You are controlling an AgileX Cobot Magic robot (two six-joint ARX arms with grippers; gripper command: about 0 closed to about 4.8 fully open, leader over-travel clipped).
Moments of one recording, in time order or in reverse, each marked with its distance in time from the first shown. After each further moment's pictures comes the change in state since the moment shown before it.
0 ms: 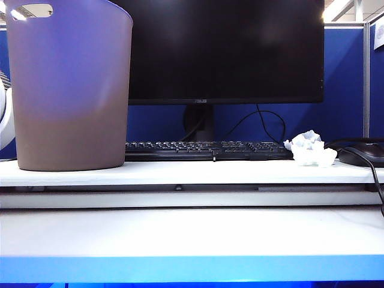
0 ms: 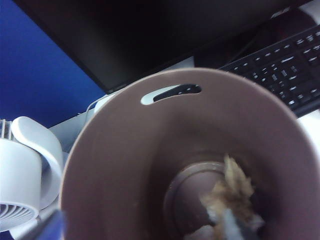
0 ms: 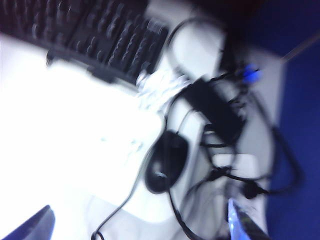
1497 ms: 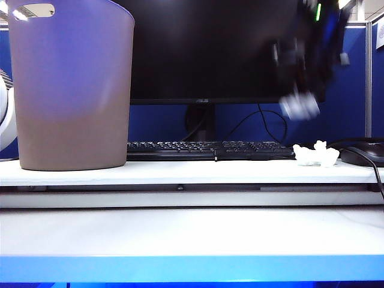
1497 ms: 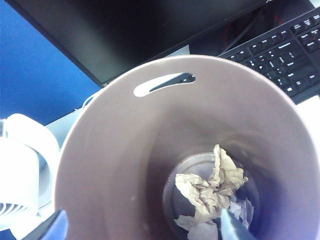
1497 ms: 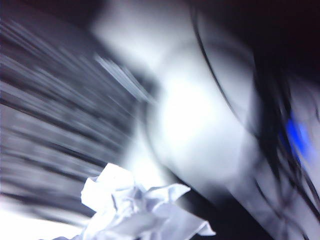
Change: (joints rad) left arm -0.003 0.006 0.000 -0.023 0.003 0.025; right arm -0.137 0.612 0.186 0.447 -0.156 -0.049
